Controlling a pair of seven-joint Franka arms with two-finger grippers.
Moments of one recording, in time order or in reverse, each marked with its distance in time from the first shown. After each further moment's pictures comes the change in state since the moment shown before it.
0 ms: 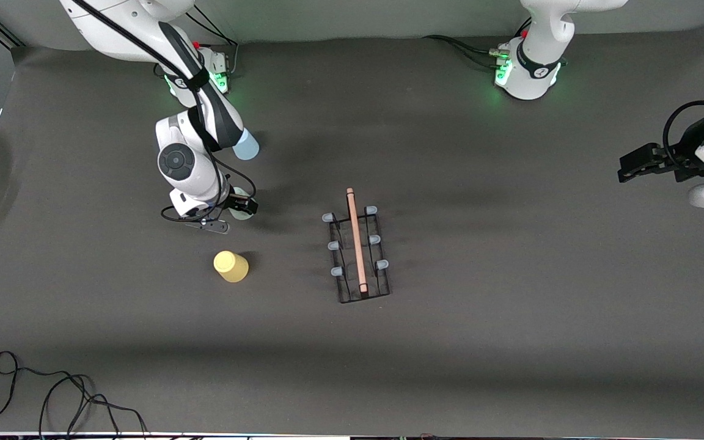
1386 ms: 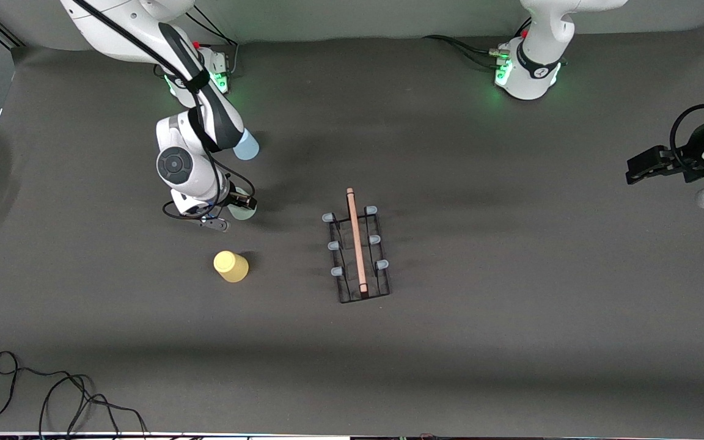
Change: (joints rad) left arm 0.005 0.002 -0.001 -0.003 0.035 0.009 0.001; right arm 0.001 -0.008 0.001 -0.003 0.076 -0.046 0.000
